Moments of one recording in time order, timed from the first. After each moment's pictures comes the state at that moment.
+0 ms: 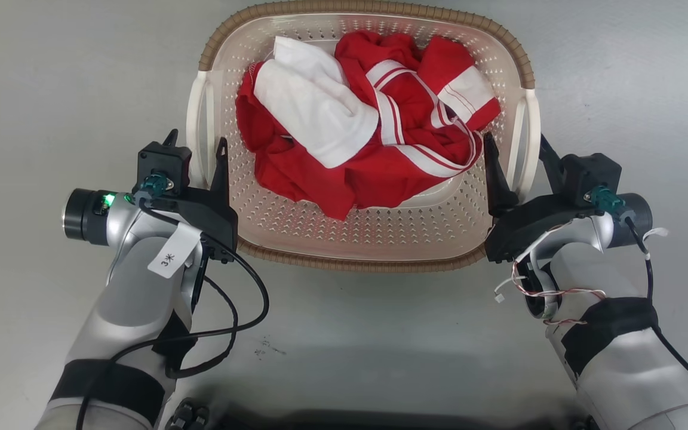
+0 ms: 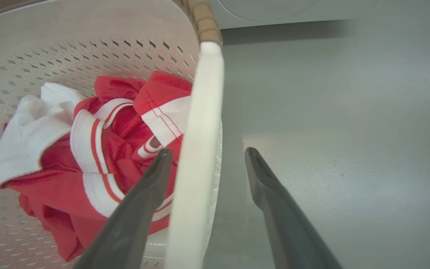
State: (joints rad) left arm -0.88 0.03 -0.22 1.06 -0.14 0.01 -0.24; right arm -0.78 -0.07 0.36 0.79 0.31 -0.05 -0.26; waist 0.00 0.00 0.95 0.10
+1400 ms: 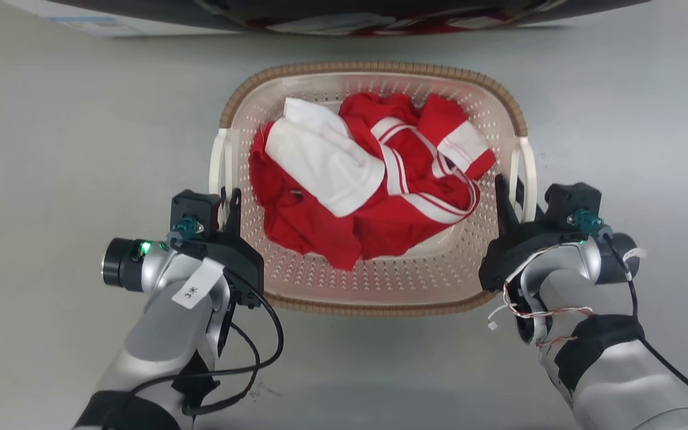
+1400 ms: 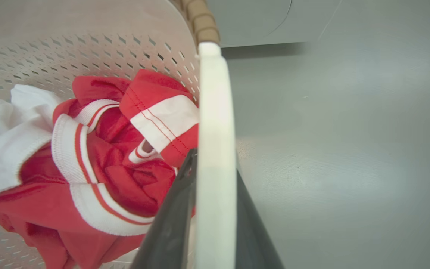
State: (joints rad) left arm -0.82 0.03 -0.50 1.08 -0.44 0.06 -0.24; right arm -0.81 -0.07 0.53 0.95 0.51 -0.10 -0.26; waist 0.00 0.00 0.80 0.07
